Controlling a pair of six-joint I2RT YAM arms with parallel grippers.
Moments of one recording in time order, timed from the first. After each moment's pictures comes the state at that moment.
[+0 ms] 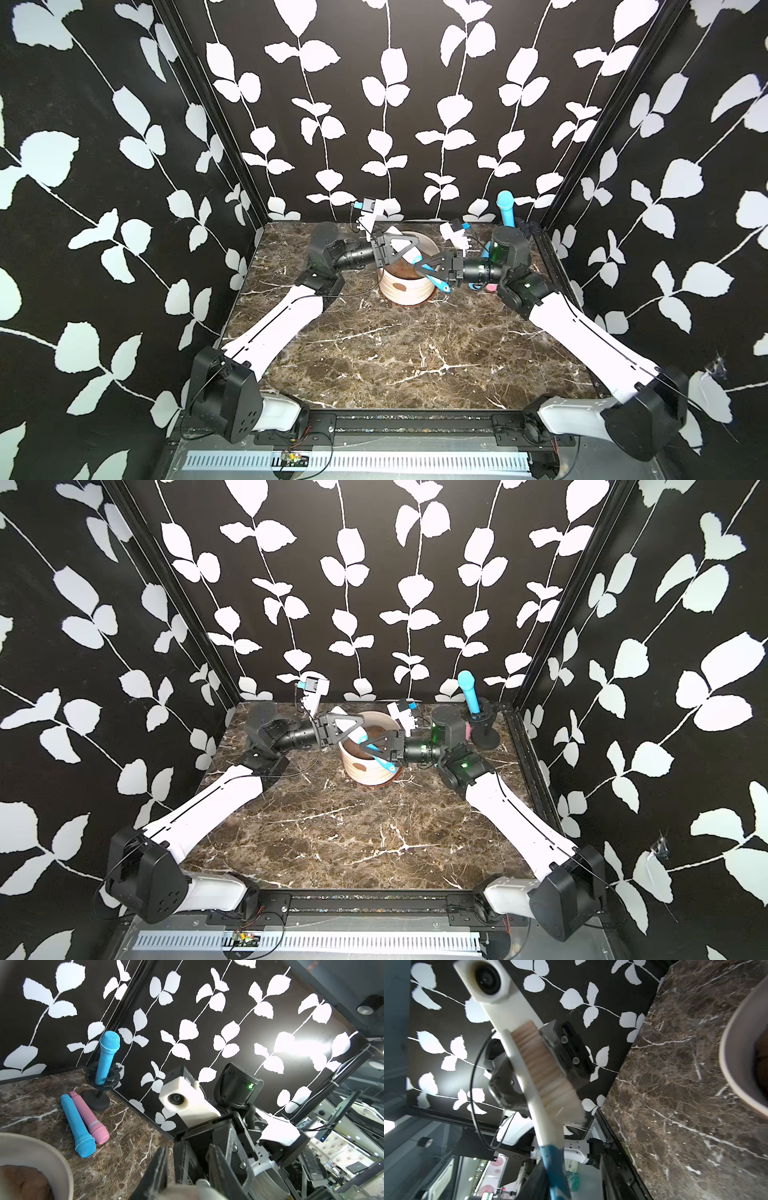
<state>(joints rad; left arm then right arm) -0.49 1.37 1.11 0.50 0.91 -0.82 0.54 1.29 1.15 0.01 -0.98 1.03</state>
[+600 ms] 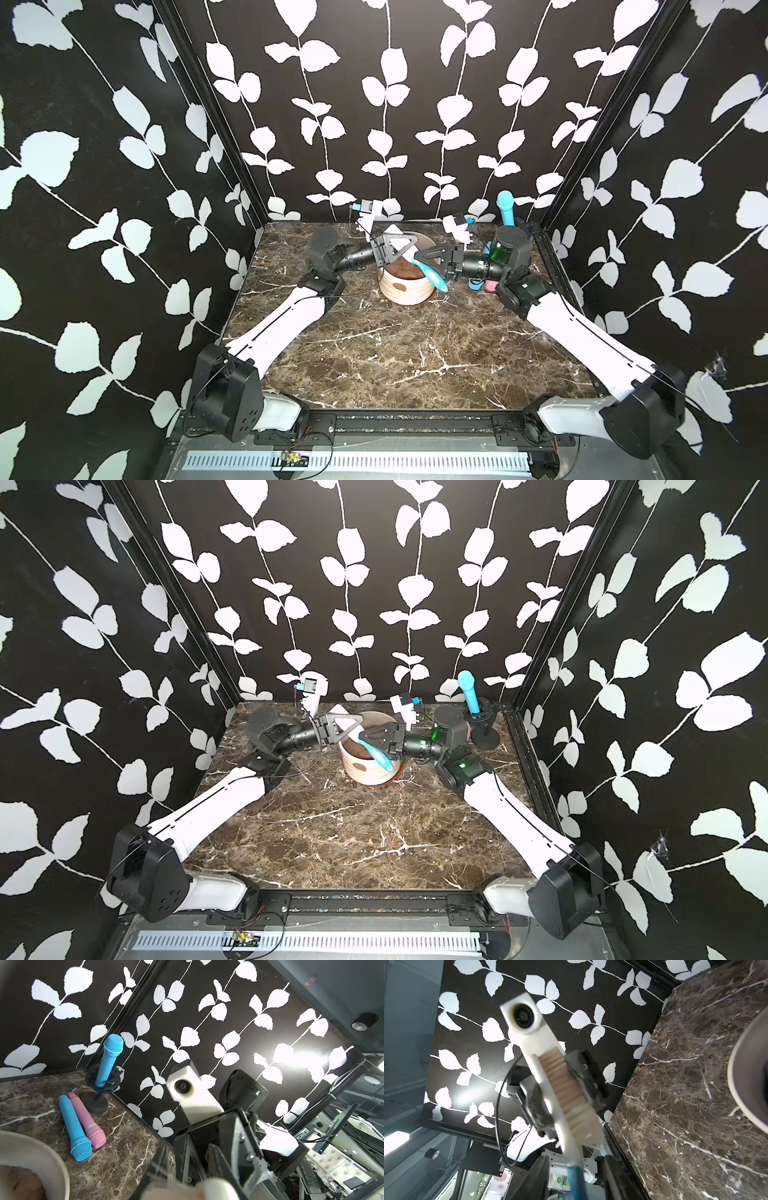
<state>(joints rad) -0.49 1.38 1.07 0.57 0.87 -0.88 0.54 1.30 1.14 0.14 -0.91 1.10</state>
